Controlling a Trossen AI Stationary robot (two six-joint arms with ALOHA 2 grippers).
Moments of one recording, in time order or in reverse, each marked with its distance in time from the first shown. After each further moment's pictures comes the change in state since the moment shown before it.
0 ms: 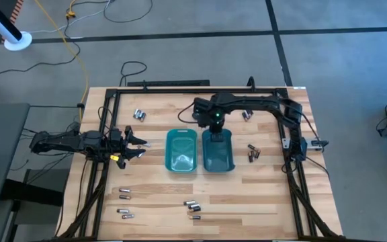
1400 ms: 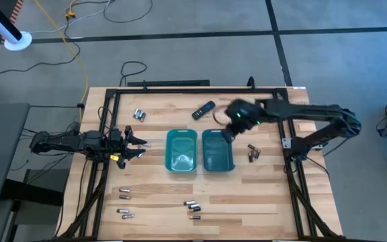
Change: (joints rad) left arm 0.000 0.000 0.000 0.000 0.000 -0.001; right arm 0.172 -0.676 -0.416 0.274 0.084 0.989
